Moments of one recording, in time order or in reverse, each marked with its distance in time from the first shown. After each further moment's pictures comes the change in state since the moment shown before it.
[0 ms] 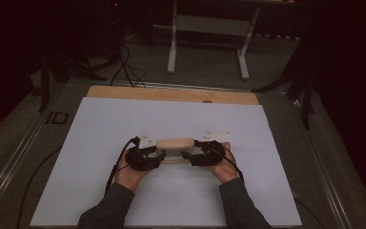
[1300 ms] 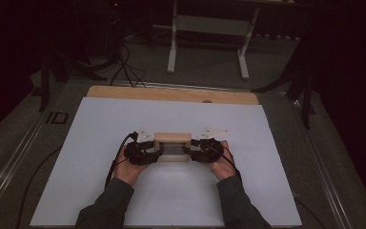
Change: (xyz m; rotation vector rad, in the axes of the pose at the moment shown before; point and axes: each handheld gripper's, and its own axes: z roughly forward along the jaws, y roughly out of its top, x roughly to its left) left arm 0.017 0.006 0.008 -0.004 0.002 -0.011; right arm -0.009 0.000 0.011 0.003 -0.047 0.019
